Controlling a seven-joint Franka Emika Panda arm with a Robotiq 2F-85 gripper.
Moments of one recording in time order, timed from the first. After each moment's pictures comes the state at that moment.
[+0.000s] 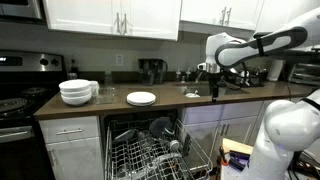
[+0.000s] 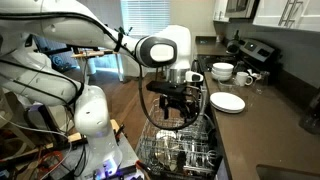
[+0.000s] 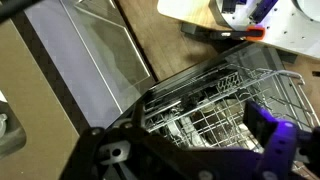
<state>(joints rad) -0.21 -0.74 -0.31 -2.68 -0.47 1.90 -0.52</state>
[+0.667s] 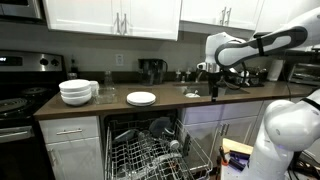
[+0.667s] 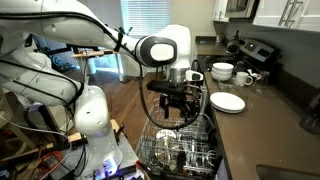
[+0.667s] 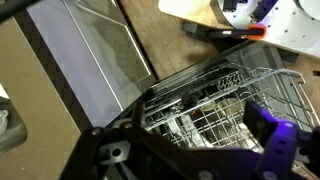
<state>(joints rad) -0.20 -0.74 -0.31 -2.68 -0.47 1.91 -0.52</state>
